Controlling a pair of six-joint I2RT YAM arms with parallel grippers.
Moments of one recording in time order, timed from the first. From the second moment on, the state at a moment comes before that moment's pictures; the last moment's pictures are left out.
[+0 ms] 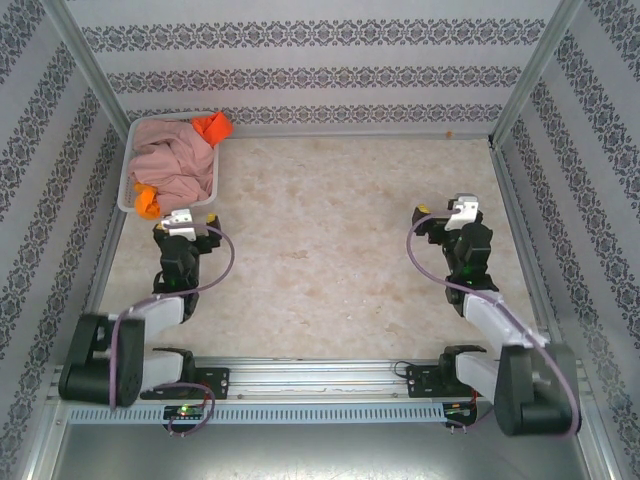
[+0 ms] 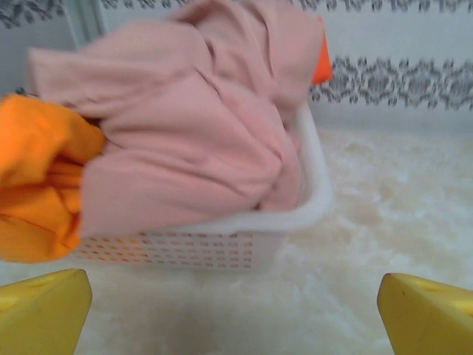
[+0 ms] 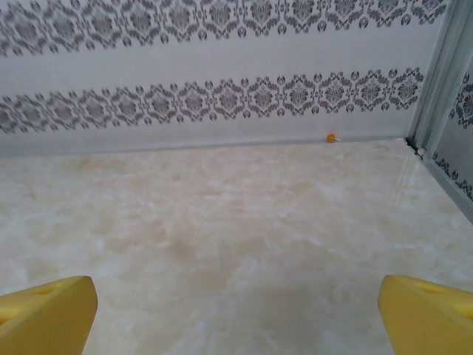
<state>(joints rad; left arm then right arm) -0.04 1.18 0.28 0.74 -0.28 -0.06 0.00 1.04 0.37 0.50 -0.04 0.10</state>
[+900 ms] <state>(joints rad) 0.14 1.53 1.50 -0.56 -0.04 -0.21 0.04 0.84 0.48 -0.04 -0.32 0.32</state>
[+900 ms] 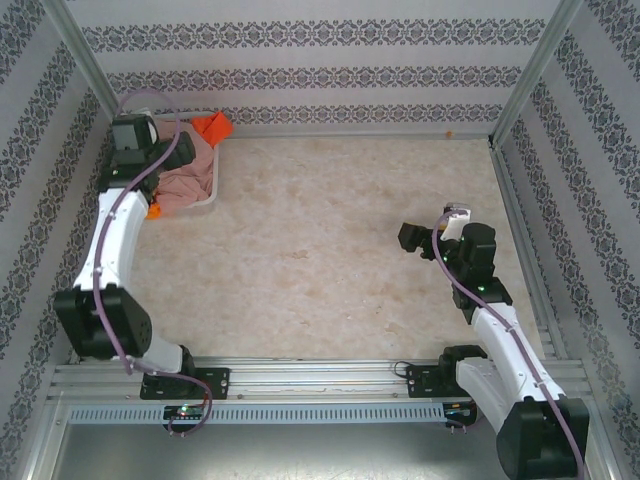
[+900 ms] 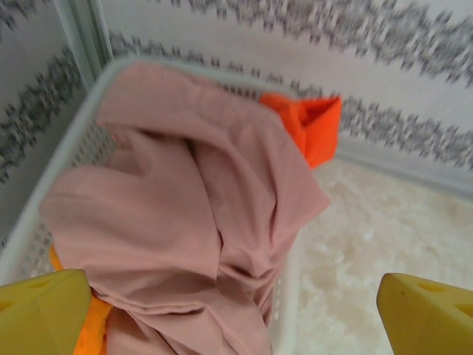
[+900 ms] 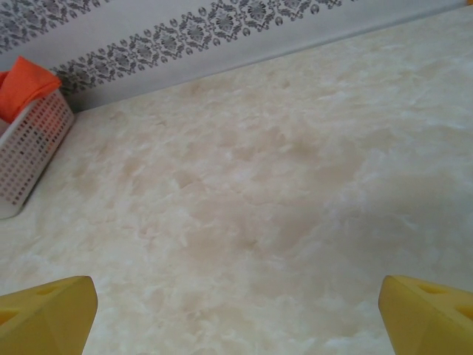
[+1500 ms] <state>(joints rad) 0.14 1.78 1.48 -0.62 0.02 -0.27 0.08 0.89 0.50 -0.09 -0.36 0.35</state>
